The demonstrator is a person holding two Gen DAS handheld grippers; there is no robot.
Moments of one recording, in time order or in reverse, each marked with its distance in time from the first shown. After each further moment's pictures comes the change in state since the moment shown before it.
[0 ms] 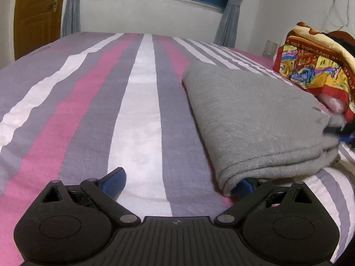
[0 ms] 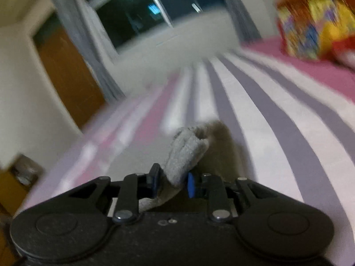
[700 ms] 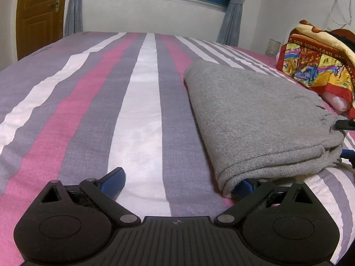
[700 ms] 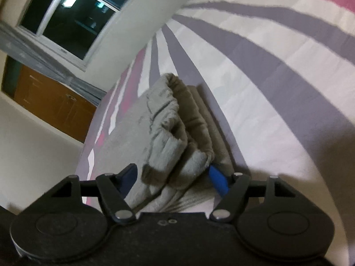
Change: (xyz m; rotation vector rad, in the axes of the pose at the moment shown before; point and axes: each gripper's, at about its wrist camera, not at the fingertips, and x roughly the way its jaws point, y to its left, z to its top) left arm 0.003 -0.004 0.001 -0.003 0.004 0.018; right arm 0.004 -0.051 -0.004 0.362 0.098 0.139
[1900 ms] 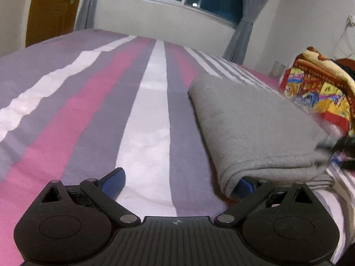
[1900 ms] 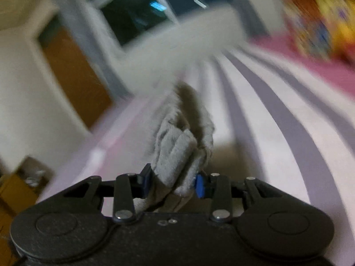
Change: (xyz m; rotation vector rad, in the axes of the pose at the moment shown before) left arm -0.008 0.014 -0.003 -0.121 -0.051 -0.030; right arm 0.011 0.063 0.008 -0.319 -0.062 -0.109
